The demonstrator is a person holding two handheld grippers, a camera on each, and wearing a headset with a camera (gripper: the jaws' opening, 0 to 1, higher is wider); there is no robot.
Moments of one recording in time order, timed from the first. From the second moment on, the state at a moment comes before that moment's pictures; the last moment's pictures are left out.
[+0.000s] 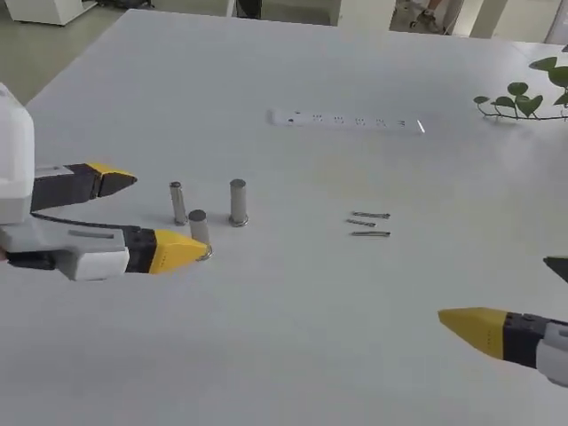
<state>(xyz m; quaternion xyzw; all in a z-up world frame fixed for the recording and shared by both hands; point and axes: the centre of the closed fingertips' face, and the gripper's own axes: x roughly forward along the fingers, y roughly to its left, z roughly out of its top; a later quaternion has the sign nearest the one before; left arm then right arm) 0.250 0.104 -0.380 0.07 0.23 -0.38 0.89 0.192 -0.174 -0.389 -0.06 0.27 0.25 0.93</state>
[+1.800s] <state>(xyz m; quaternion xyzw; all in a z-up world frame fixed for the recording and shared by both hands) 0.302 0.080 -0.464 0.06 0.28 -0.36 0.89 0.189 -0.177 -0.406 -0.05 0.30 0.25 0.92</state>
